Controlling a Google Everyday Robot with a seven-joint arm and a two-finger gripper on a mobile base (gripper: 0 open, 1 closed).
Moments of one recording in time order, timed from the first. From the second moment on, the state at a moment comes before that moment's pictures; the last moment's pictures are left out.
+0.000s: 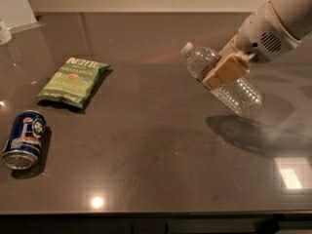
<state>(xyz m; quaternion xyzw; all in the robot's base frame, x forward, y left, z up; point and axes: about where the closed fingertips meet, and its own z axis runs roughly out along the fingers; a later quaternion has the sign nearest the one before) 0.491 -0.131 0.958 -0.52 0.80 0.16 0.25</state>
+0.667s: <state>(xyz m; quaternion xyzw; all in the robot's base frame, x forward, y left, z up) 0.491 -0.120 0.988 -0.50 0.73 0.27 0.38</state>
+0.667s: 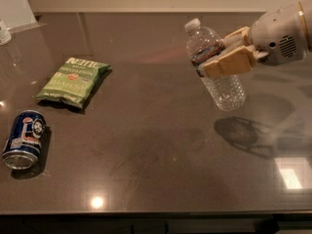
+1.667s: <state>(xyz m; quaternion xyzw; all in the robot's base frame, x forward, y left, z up) 0.492 -0.116 0.993 -0.43 0.64 0.38 0.51</state>
